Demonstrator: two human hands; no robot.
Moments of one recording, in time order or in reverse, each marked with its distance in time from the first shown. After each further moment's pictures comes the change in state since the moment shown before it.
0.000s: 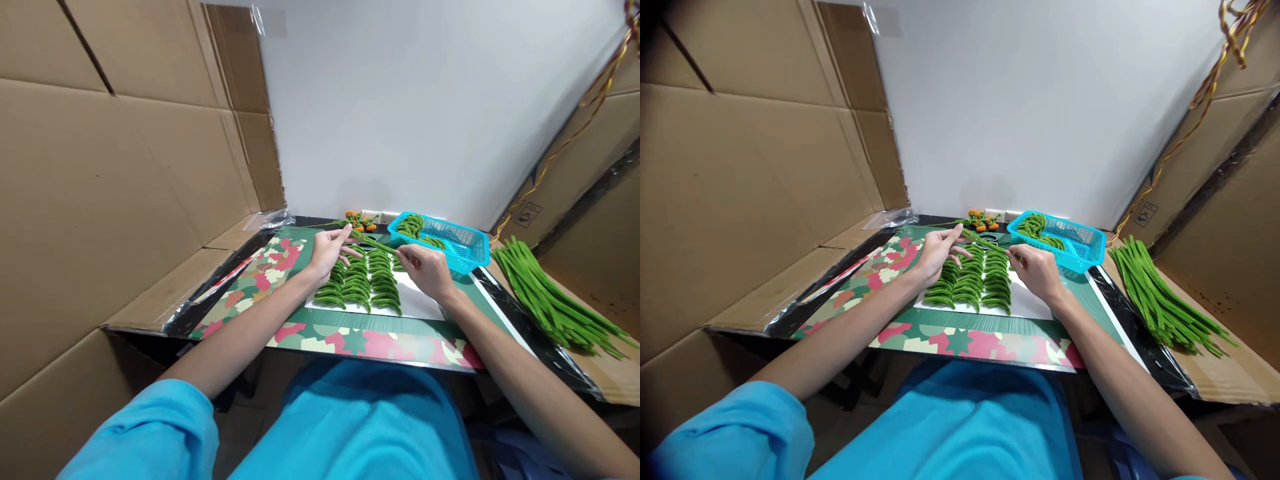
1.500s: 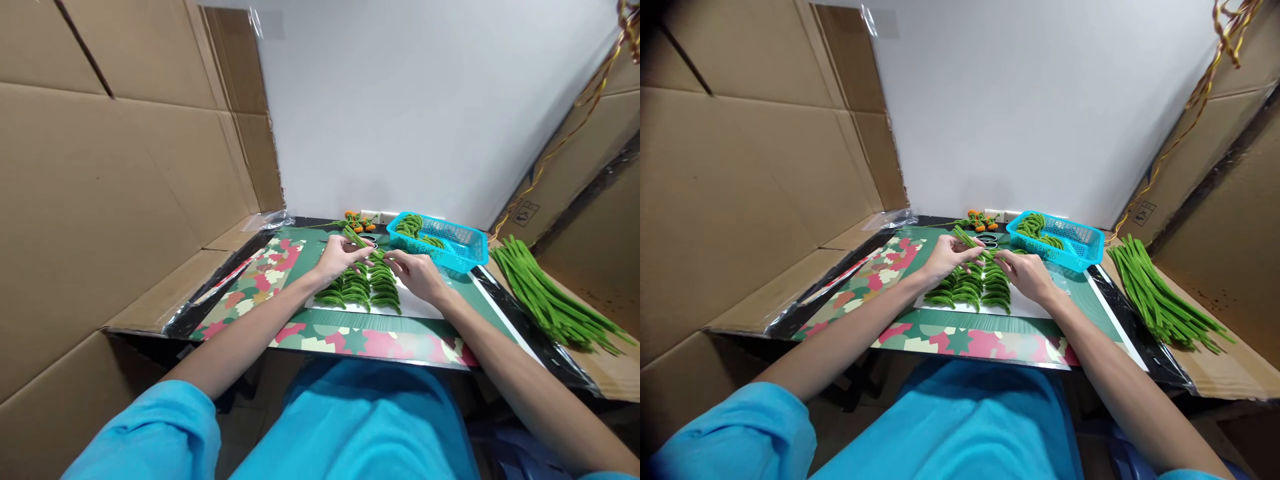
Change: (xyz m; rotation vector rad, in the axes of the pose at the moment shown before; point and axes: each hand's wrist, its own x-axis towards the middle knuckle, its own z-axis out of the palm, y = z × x) left_hand -0.010 0.000 0.008 0.109 -0.277 0.004; right_hand -0.001 -0.009 0.008 -0.010 -0.169 -0.090
